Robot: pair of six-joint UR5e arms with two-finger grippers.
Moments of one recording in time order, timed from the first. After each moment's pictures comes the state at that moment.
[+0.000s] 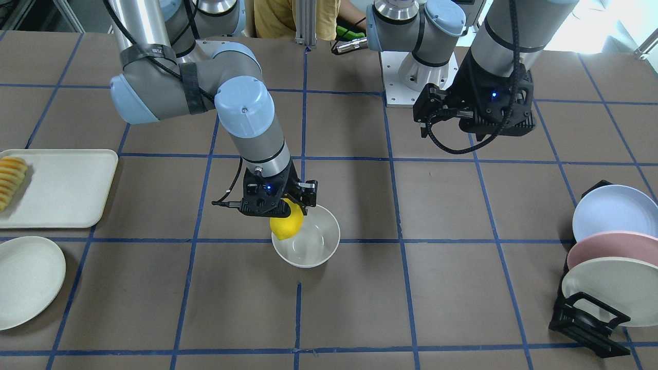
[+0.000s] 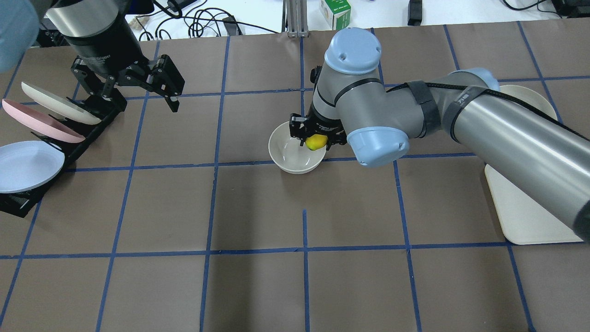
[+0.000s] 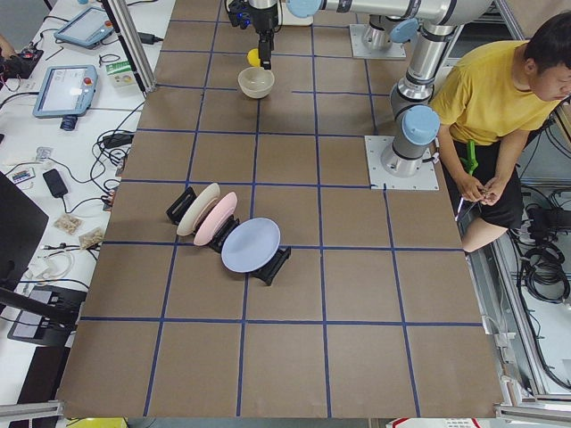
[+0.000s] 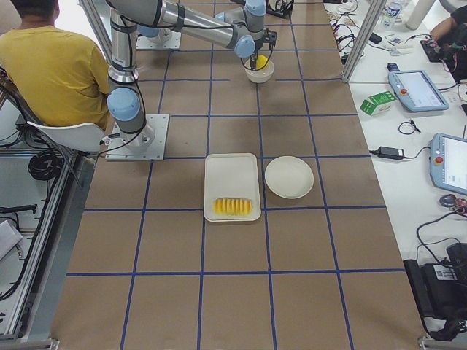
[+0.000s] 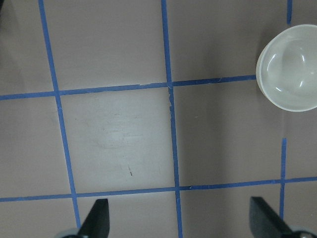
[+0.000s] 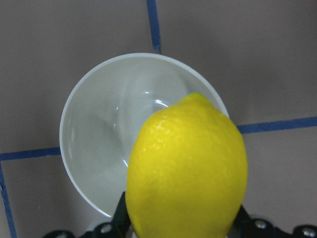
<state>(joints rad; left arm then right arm) -1.57 -1.63 -1.48 -1.67 1.59 0.06 1.89 -1.22 1.75 -2.21 -1.41 0.46</state>
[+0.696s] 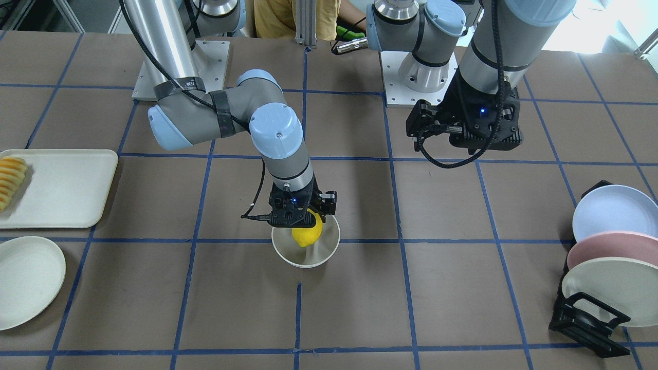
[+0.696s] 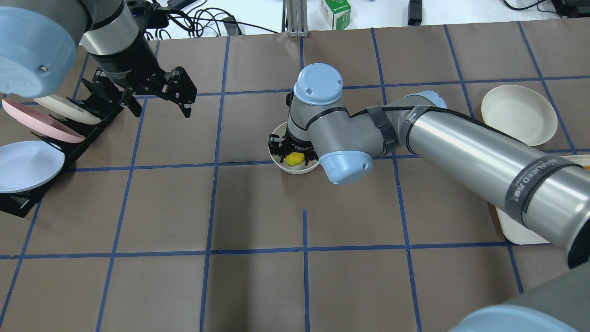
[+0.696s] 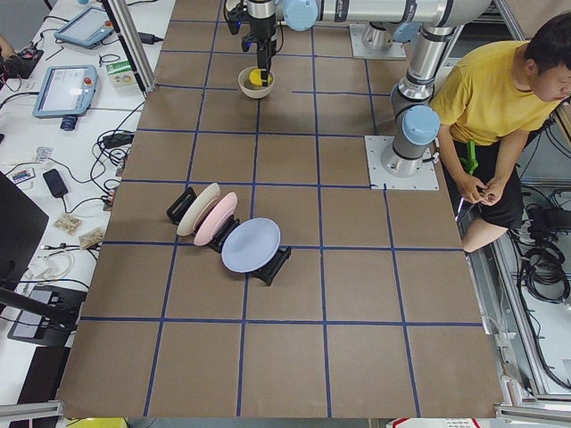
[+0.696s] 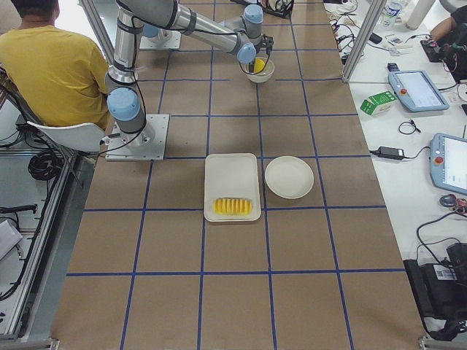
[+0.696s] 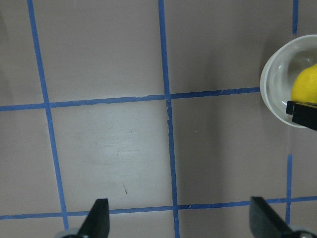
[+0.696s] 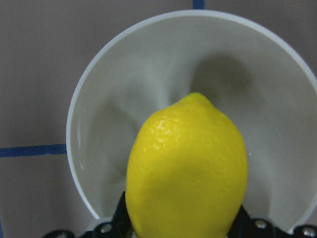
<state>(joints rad) -1.58 -1.64 -1.53 -1.58 1.58 0.05 1.94 -1.12 1.75 -2.32 -1.41 0.48</state>
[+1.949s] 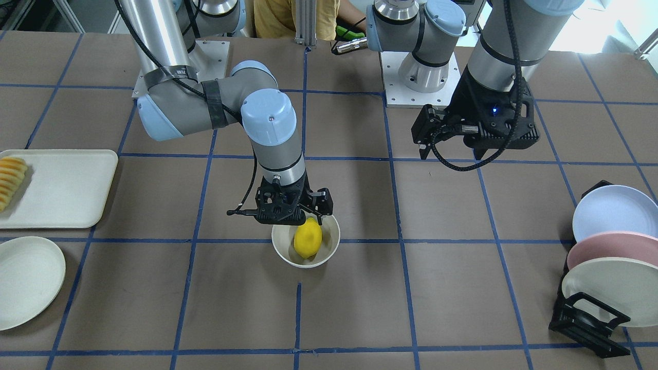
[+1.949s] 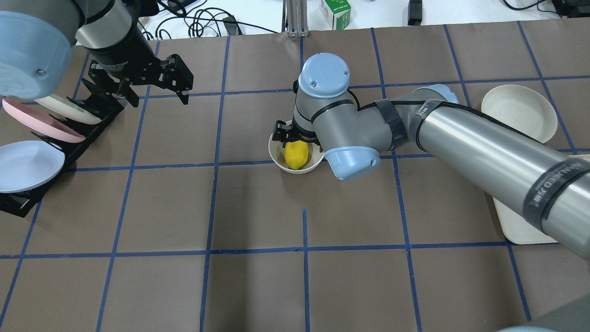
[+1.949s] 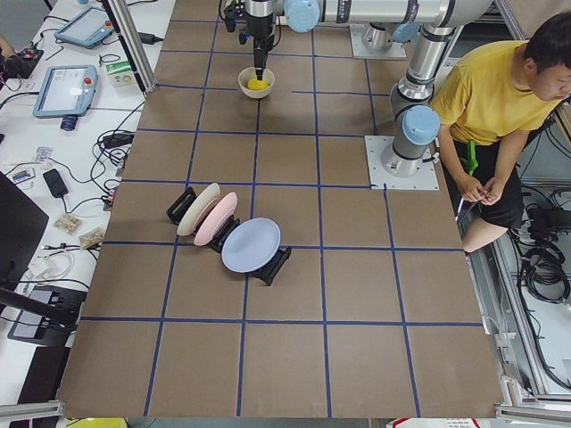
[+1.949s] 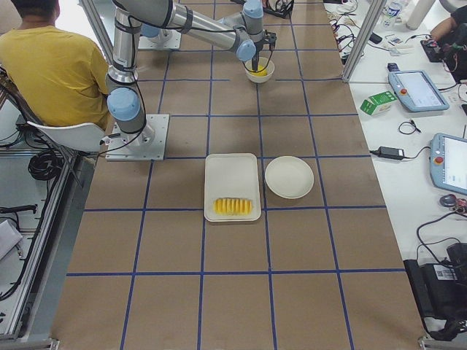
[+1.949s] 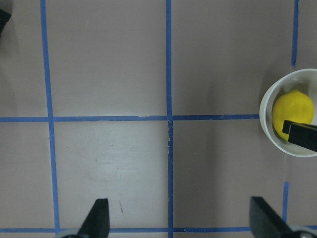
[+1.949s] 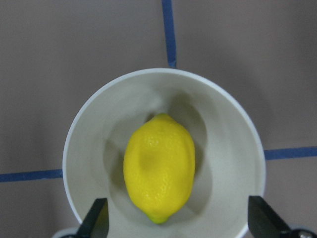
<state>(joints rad) -1.56 -1.63 -1.54 -1.51 1.57 0.00 1.92 -1.19 1.75 -2.31 -1.48 0.48</state>
